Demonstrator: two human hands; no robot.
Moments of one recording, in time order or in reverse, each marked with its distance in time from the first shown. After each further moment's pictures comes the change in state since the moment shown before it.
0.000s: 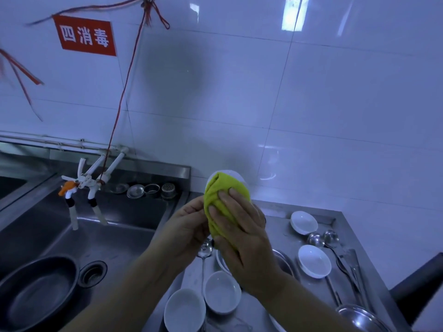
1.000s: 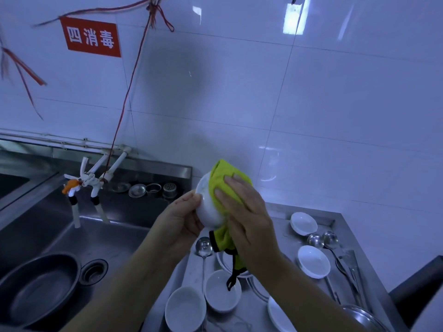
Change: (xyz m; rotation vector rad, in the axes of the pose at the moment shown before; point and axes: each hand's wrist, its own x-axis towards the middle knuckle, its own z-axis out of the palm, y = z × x) left_hand 0.000 0.013 -0.003 -0.130 0.103 0.064; right_hand 0.018 -0.002 -0.004 0.080 0.038 0.076
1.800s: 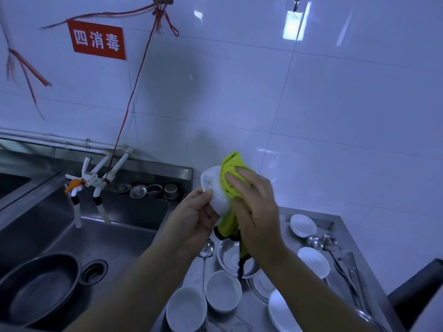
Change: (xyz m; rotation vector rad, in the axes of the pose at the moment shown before) left_hand -0.002 0.001 0.026 -0.128 0.156 -0.039; right_hand 0.019 -0.009 -0.002 -0.036 0.125 0.107
